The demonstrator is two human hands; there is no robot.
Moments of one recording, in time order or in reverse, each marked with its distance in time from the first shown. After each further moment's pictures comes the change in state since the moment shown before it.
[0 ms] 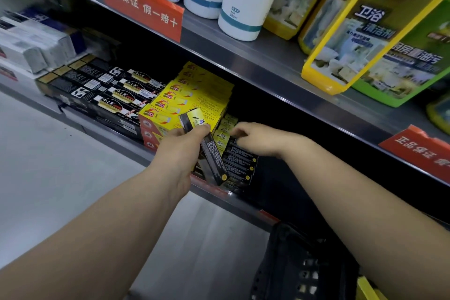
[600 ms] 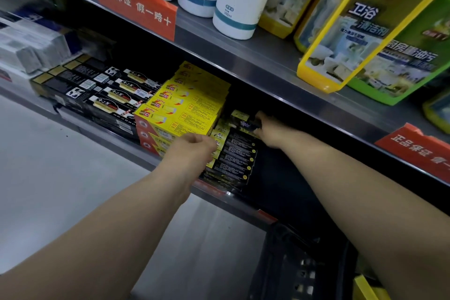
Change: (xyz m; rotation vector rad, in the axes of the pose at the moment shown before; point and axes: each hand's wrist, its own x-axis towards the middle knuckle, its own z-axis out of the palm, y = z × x) left_hand -0.014 -0.002 0.006 0.228 -0.141 0.018; right_hand 0.035 0.051 -0.007 -0.120 0.266 0.171
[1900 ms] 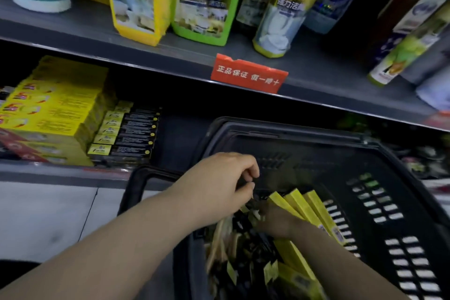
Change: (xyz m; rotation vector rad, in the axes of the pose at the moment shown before) left_hand -0.131 -0.037 0.147 0.973 -0.760 1.027; right_hand -0.272 0.203 0.124 0.244 -0.356 0.367
